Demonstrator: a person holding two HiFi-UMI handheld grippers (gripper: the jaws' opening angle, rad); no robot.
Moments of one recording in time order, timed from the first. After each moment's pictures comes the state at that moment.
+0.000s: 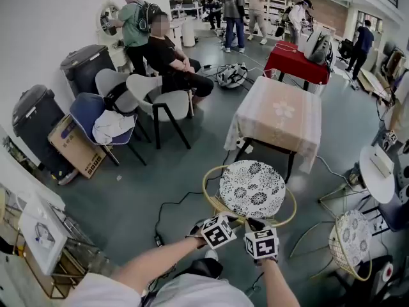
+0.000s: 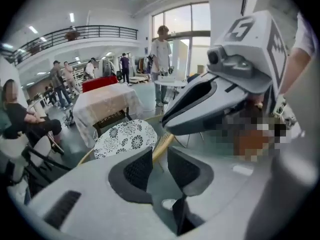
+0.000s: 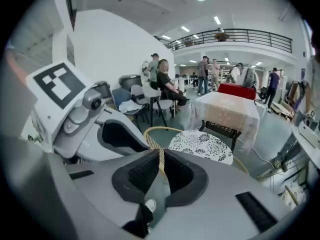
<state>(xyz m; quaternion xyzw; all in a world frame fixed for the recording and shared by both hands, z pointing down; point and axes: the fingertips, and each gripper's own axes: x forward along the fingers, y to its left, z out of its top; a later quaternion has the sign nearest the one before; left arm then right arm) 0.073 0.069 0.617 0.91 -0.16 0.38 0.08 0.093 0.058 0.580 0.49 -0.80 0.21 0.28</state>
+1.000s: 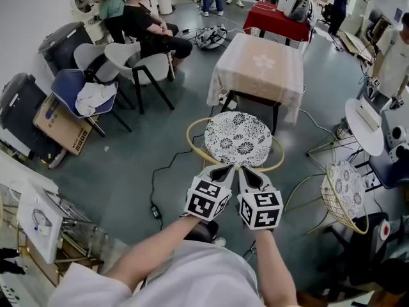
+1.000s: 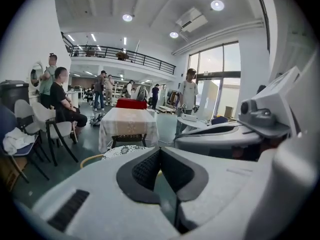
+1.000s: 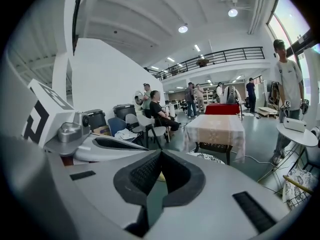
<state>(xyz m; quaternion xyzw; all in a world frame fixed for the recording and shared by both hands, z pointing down) 0.075 0.112 0.498 0.91 -0.35 0.17 0.16 0.099 0.120 0.480 0.56 -0.80 0.16 0.13</state>
